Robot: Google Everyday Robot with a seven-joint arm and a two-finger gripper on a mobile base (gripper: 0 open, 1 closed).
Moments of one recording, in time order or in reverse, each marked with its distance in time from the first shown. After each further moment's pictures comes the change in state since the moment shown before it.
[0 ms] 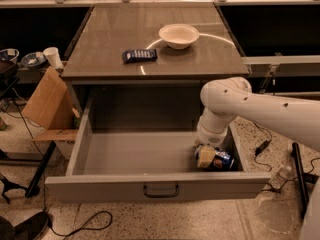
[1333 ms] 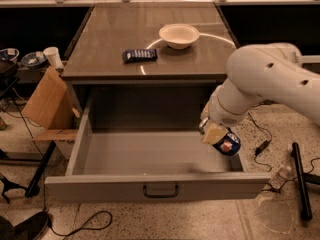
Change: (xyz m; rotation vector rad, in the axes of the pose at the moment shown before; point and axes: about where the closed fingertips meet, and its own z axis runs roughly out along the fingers) arm -0.031 0.018 -0.149 0.278 -0.110 0.052
